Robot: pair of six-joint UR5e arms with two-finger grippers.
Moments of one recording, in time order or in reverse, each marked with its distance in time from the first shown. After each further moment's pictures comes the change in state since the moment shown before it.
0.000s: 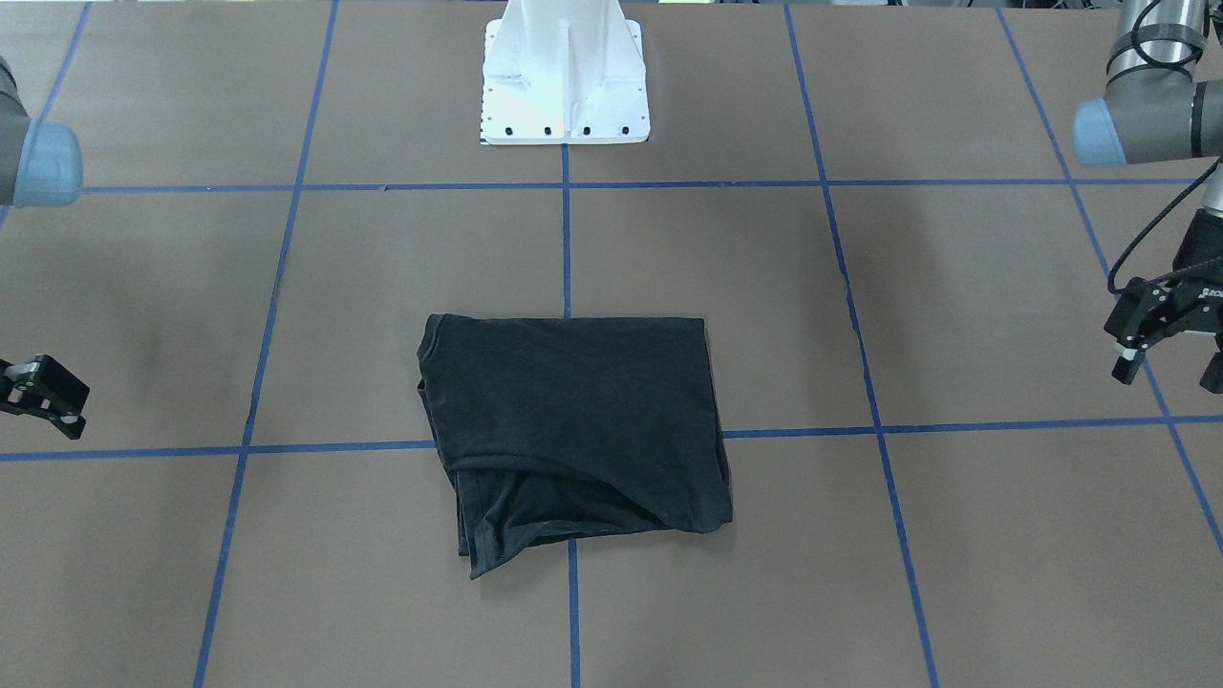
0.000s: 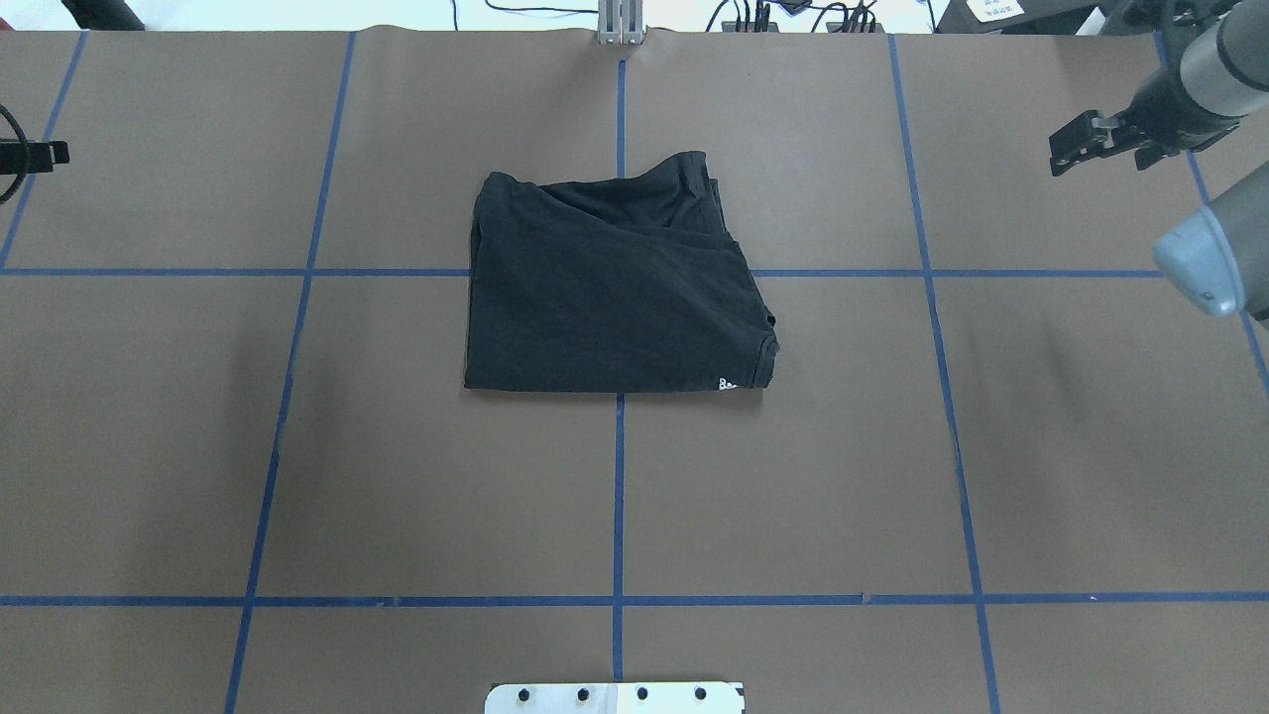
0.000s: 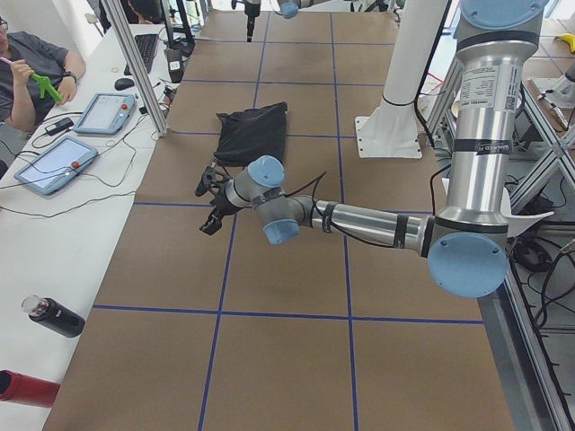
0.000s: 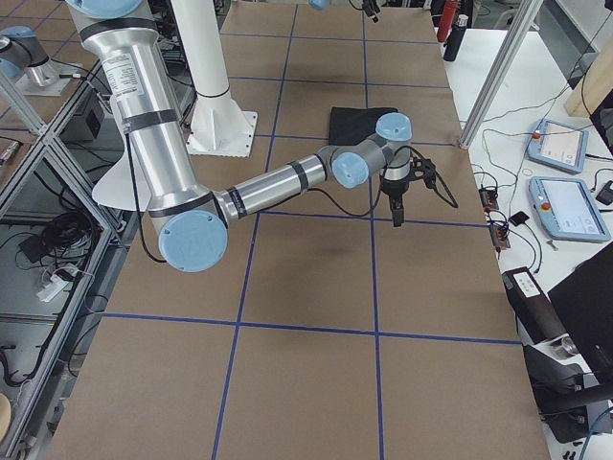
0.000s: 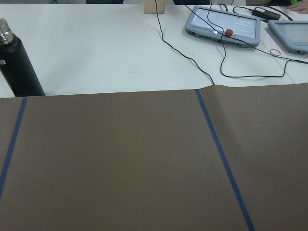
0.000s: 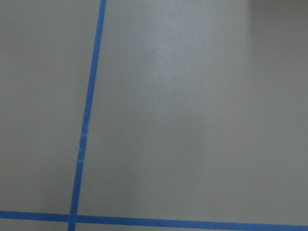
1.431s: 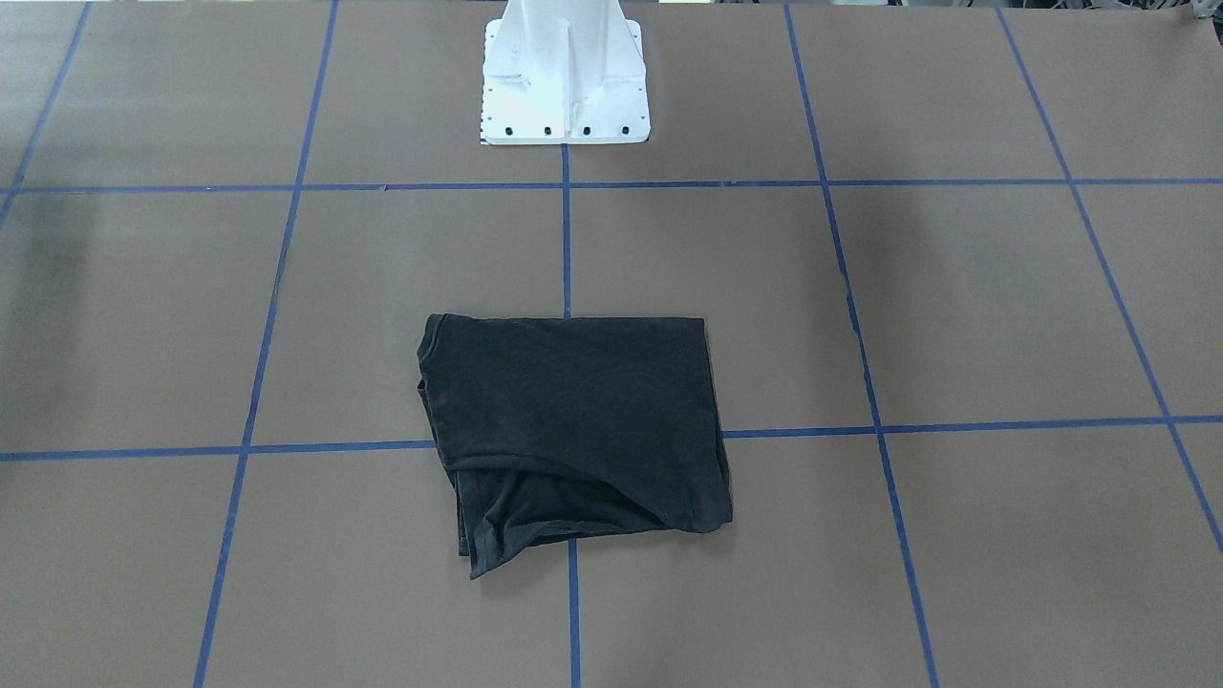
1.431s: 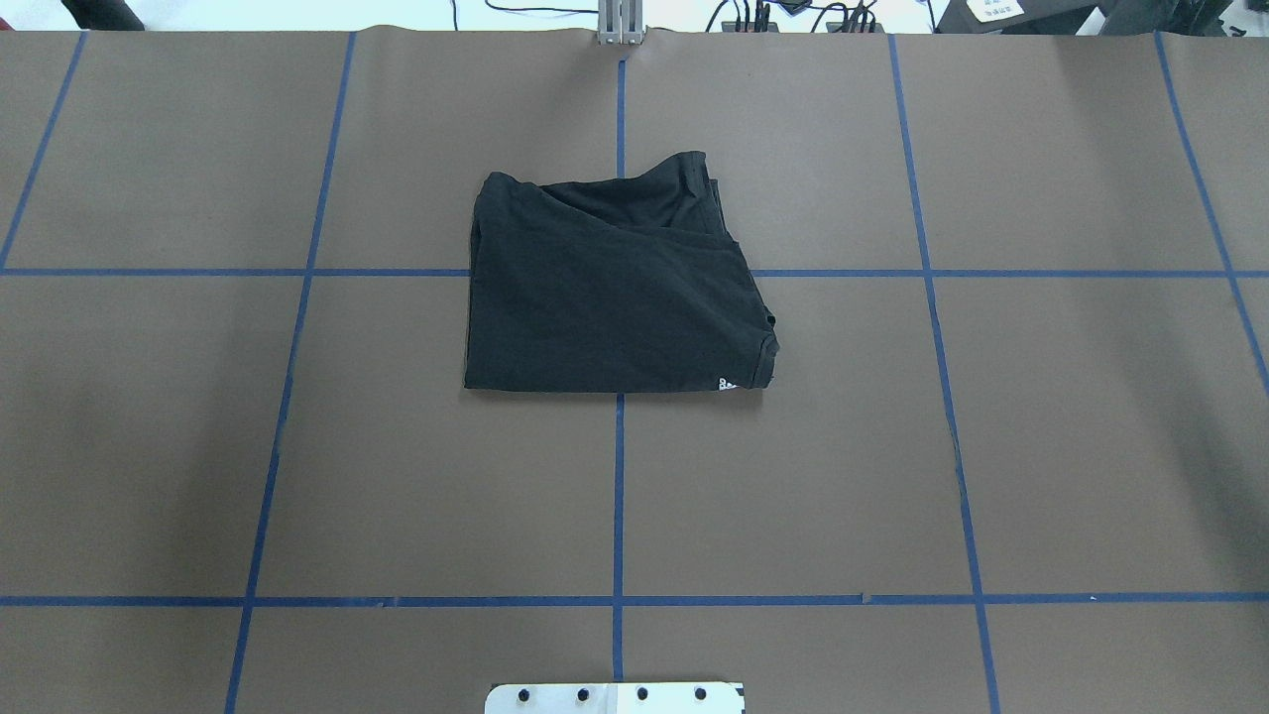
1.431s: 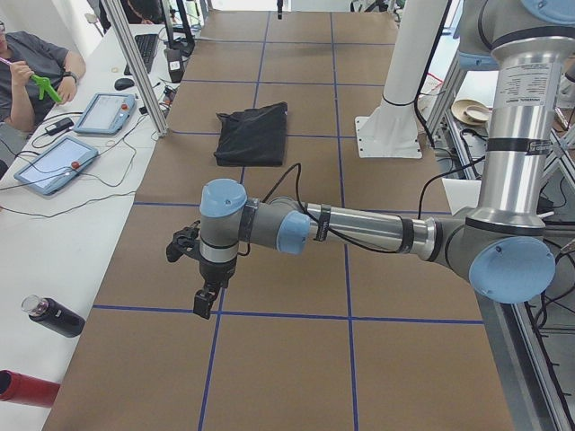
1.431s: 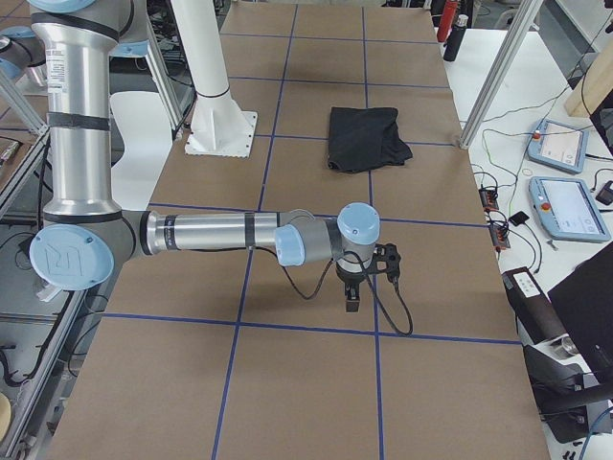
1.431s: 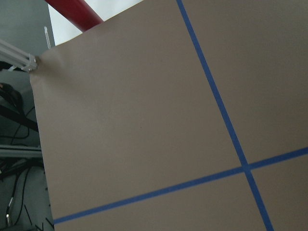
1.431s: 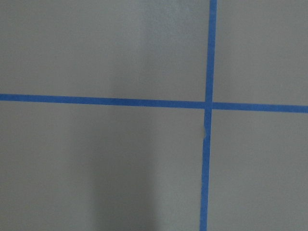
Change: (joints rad) left arm -0.396 -0.019 -0.061 0.929 -0.224 0.876; right arm 0.282 -0.322 -0.003 -0.046 0.281 -0.399
